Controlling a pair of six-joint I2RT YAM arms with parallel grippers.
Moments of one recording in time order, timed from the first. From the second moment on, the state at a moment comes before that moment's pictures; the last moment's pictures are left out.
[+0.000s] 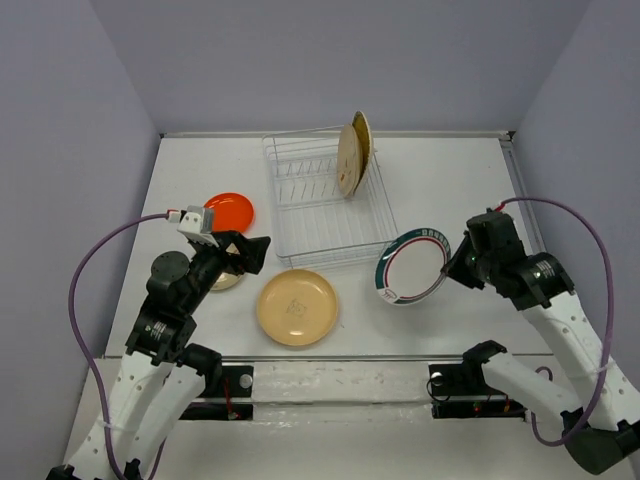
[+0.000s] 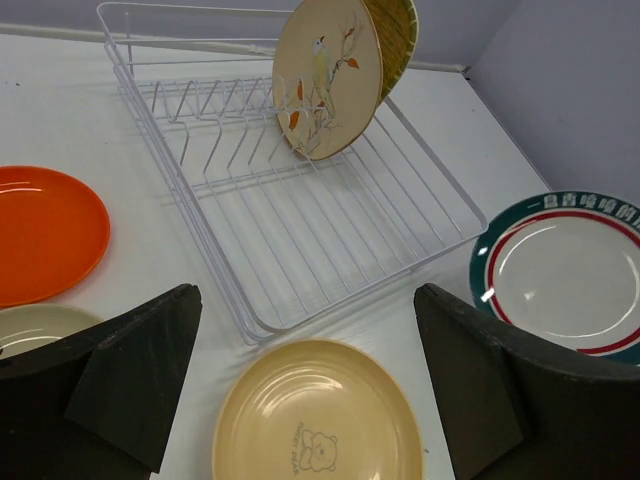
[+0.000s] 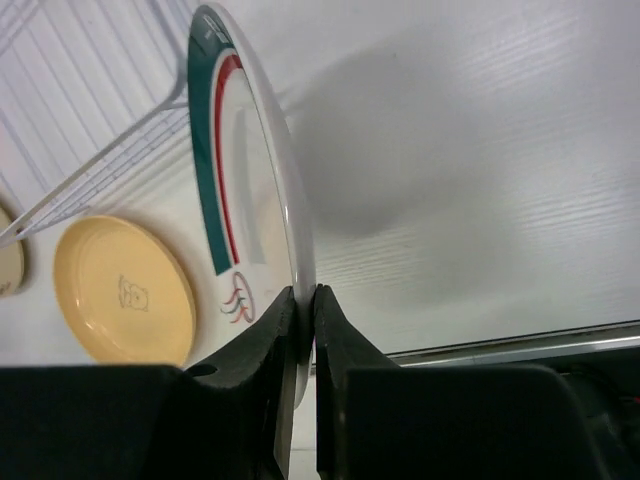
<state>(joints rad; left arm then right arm) -0.37 0.47 0.62 -0.24 0.10 -0.36 0.41 0.83 0.99 -1.08 0.19 0.83</state>
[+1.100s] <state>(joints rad) -0.36 0.56 0.62 -0.26 0.08 -0.35 0.66 2.21 2.54 -0.93 0.76 0.24</state>
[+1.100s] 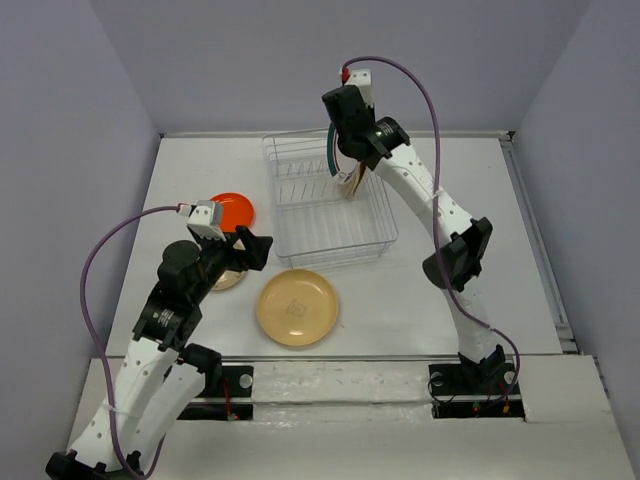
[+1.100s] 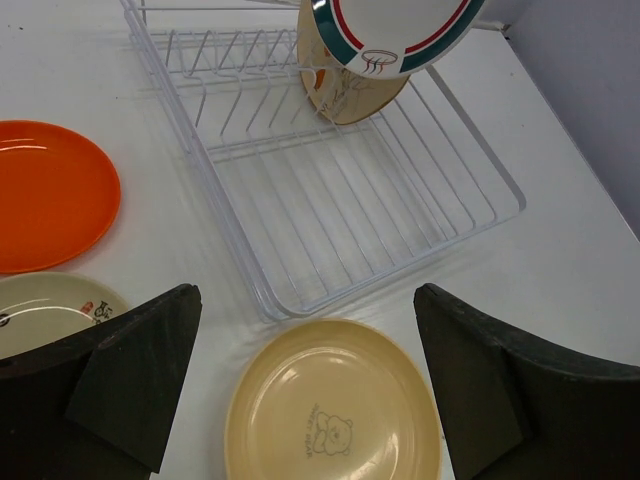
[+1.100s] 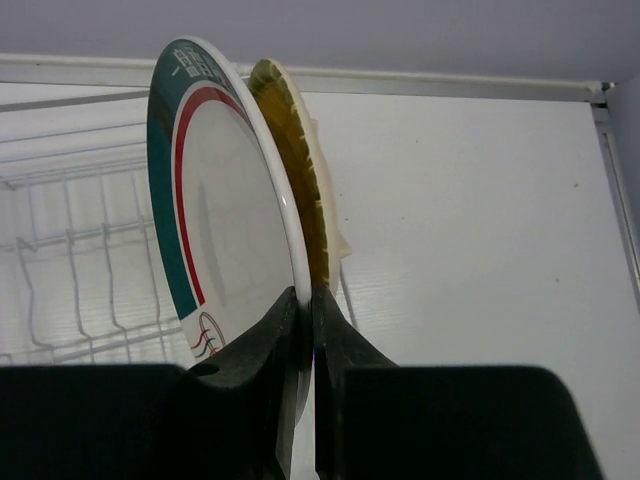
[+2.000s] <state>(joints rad) -0.36 0.58 0.62 -0.26 0.08 -0.35 0.75 2.38 2.48 -0.72 1.00 0.01</state>
